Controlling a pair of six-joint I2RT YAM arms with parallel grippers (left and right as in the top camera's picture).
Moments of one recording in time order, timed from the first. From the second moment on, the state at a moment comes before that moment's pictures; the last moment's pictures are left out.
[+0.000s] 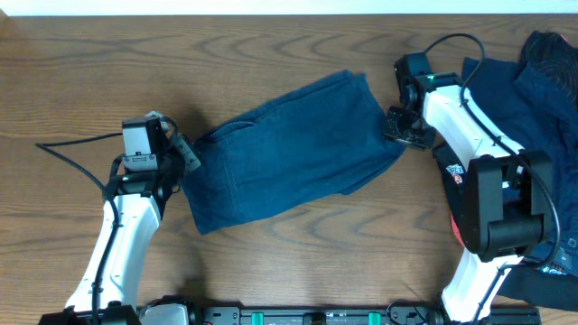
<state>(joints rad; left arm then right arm) 0.08 1.32 0.76 -0.37 0.13 -0.51 0.16 2.00 1.46 -0.95 0.06 0.52</state>
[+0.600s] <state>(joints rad) 0.08 1.53 0.76 -0.18 0.11 -0.46 0.14 1.91 1.46 -0.96 0.11 0.50</state>
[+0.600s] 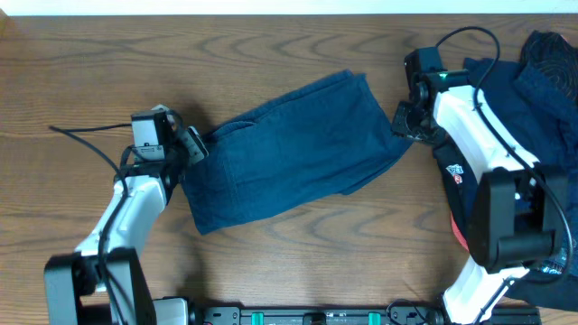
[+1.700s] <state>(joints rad) 0.08 1.48 0.76 -0.18 0.10 -0.49 0.13 1.89 1.25 -0.86 -0.03 0.48</state>
